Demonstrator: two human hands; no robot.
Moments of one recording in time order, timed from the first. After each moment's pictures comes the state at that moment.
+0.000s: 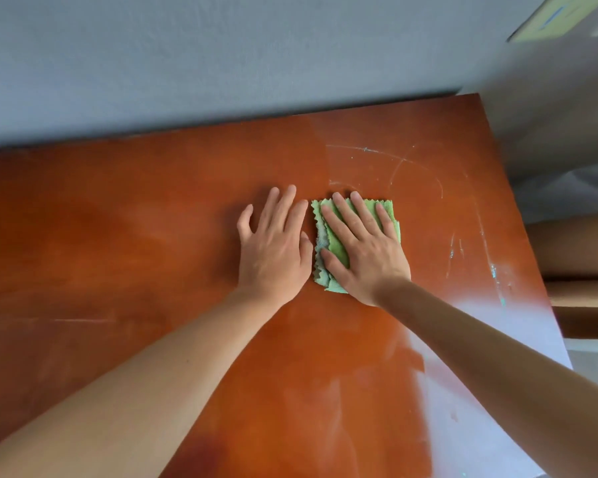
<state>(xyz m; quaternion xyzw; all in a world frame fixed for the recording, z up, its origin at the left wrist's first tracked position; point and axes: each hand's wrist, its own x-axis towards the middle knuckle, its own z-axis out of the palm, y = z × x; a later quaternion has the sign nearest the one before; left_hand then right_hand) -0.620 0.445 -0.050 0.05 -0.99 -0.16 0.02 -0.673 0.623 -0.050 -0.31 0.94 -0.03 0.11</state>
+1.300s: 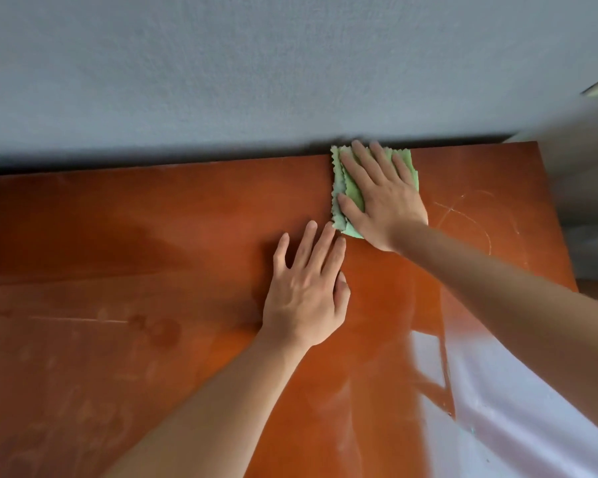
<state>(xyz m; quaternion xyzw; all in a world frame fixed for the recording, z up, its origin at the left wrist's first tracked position) -0.638 0.434 -0.060 0.02 -0.99 -0.14 0.03 -0.813 0.545 -0.047 -0.32 0.94 0.00 0.10</state>
